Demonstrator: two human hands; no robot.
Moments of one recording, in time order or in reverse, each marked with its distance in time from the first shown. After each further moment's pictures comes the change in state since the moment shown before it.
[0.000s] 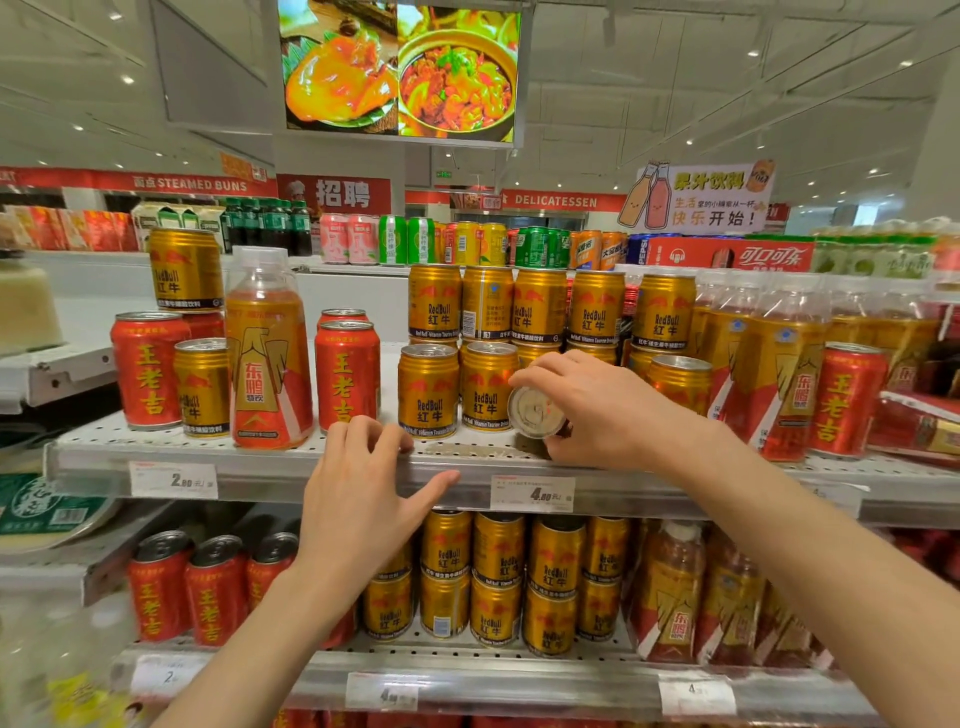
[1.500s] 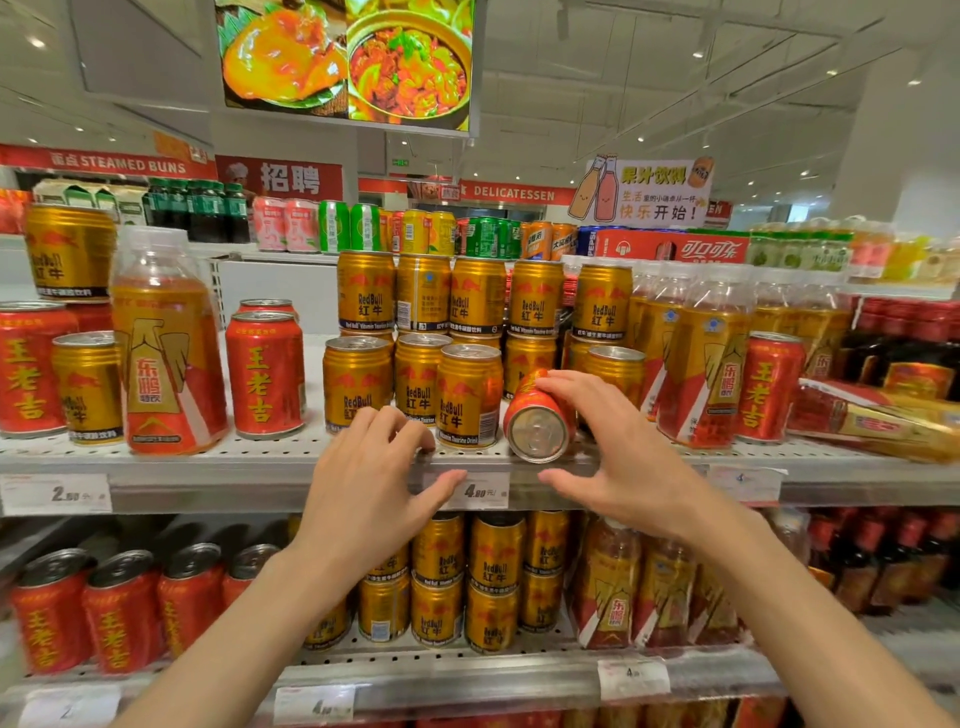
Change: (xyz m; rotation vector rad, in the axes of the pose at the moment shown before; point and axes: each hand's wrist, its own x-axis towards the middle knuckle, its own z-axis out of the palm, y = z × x) left_hand 0.015 0.053 0.025 -0.057 -0.019 0.254; right_hand -0.082 0.030 0.033 0.441 0.229 0.182
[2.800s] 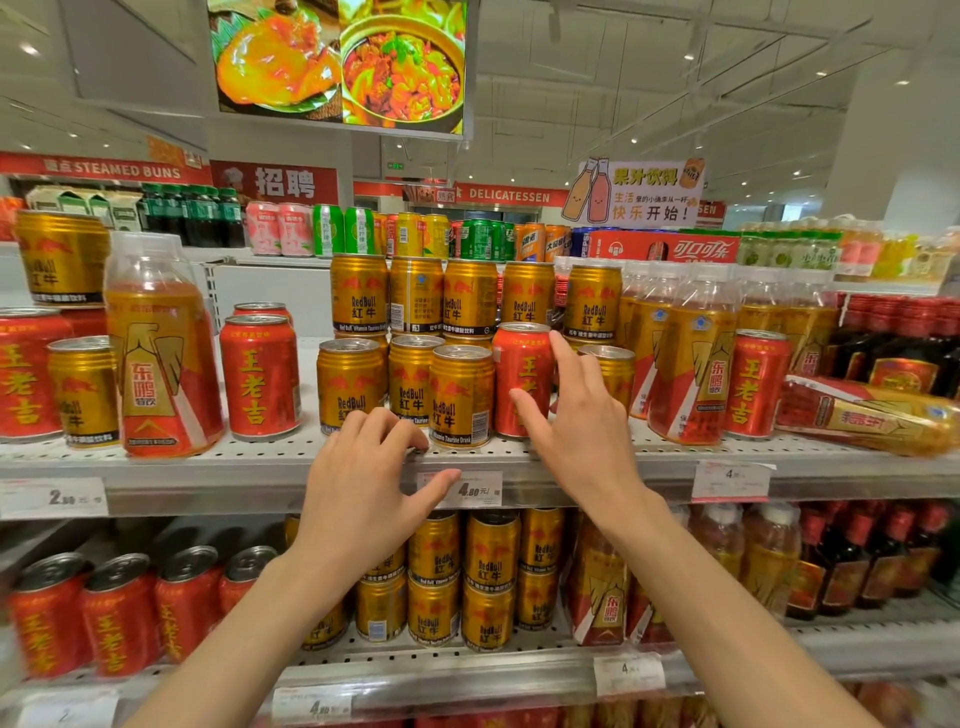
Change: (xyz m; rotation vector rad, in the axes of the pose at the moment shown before) left_hand -0.002 0.003 0.003 -0.028 -0.002 -0.059; right_hand 0.032 -0.017 0.035 -0.107 0.367 0.332
